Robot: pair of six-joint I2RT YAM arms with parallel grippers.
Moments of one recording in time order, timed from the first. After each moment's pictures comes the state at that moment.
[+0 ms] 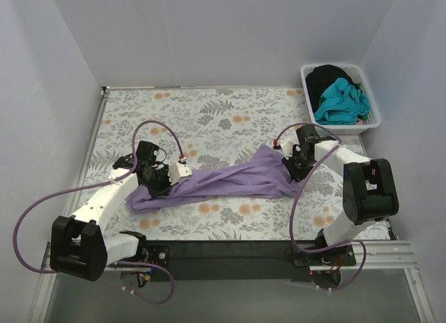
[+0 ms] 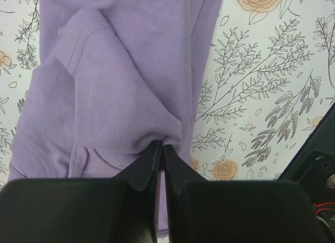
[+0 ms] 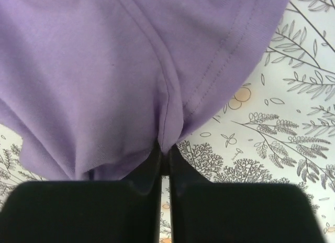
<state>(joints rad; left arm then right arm) -0.24 1.19 0.77 -0.86 0.37 0.94 0.19 1.62 0.93 -0.66 -0.22 -0.55</state>
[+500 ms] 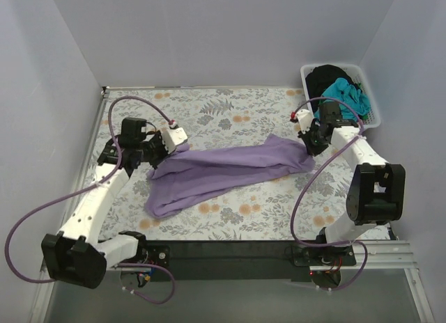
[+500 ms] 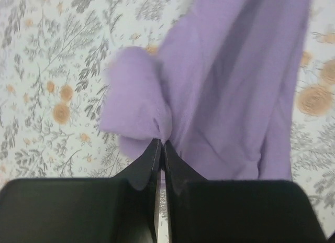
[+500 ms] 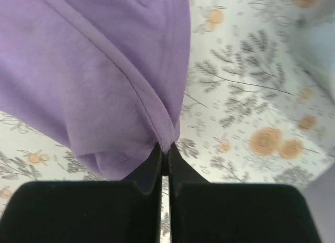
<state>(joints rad) -0.22 1.18 1.02 -0.69 0.38 0.74 0.06 1.60 1.14 -0.69 -0.19 -0.63</state>
